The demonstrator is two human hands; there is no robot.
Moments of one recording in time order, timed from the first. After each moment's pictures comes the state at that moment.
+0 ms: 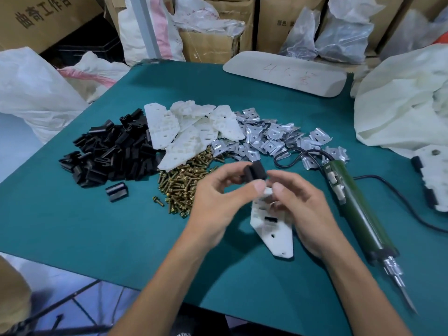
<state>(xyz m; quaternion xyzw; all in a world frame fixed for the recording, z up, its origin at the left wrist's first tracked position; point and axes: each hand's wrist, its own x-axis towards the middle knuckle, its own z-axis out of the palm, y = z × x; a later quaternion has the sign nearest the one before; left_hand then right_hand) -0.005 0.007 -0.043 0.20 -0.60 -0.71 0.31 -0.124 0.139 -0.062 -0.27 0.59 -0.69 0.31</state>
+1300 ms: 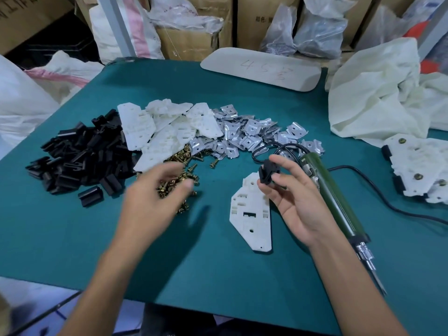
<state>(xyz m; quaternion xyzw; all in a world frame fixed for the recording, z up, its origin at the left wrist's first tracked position) 0.045 -0.043 -0.042 0.32 -0.84 -0.35 0.26 -0.148 0.149 -0.061 -0.12 0.47 -0.79 0.37</state>
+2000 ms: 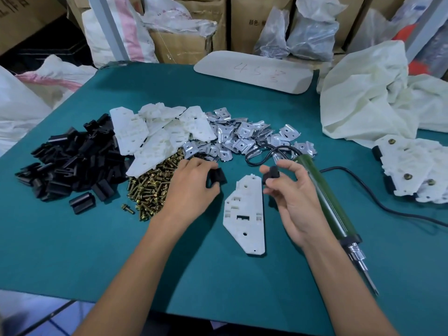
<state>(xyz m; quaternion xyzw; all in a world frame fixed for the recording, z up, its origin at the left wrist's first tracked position) -0.038 -0.031 -0.055 0.27 -0.93 -0.20 0.12 -0.148 0.150 -0.060 -0.10 0.54 -0.79 0.29</state>
